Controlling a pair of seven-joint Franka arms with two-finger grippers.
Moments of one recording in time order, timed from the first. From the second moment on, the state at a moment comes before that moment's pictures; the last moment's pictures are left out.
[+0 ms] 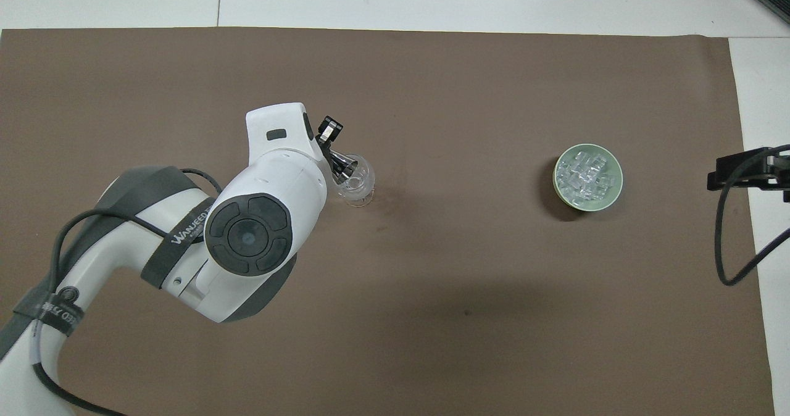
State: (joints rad) left arm -0.40 0.11 -0.16 -1.92 0.34 2.45 -1.67; right arm -0.05 -0.05 -0.01 -1.57 0.00 1.52 0.12
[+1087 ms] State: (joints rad) left arm -0.40 0.11 -0.16 -1.92 0.35 2.45 -1.67; right arm -0.05 -0.05 -0.01 -1.57 0.00 1.52 0.12
